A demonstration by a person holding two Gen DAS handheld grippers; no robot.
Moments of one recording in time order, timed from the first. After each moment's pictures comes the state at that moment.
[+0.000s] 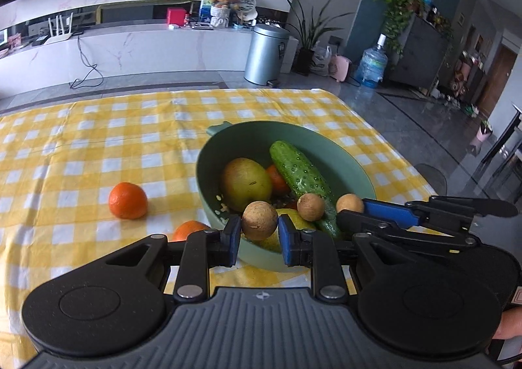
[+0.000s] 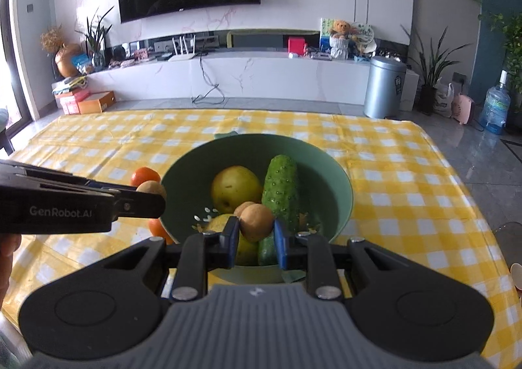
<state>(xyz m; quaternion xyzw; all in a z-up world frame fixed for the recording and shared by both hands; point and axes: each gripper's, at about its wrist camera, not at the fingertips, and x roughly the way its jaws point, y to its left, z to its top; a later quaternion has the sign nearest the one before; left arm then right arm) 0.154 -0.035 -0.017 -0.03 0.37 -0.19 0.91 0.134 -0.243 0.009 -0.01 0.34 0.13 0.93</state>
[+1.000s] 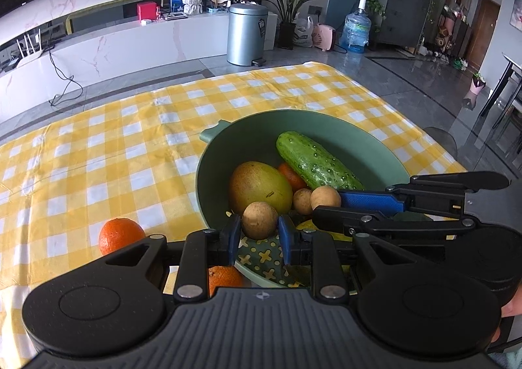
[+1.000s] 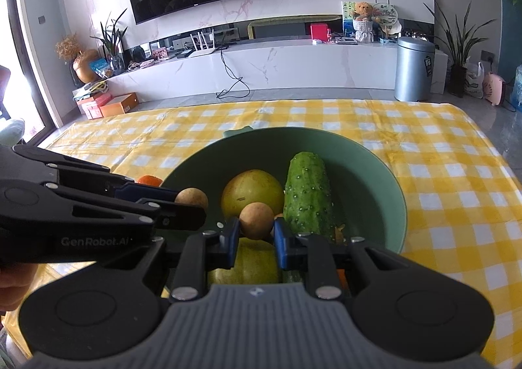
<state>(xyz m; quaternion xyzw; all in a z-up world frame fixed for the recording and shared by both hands) 0.202 -0.039 -0.036 0.04 0.40 -0.22 0.89 0.188 -0.234 -0.023 0.04 0.35 0.17 0.92</state>
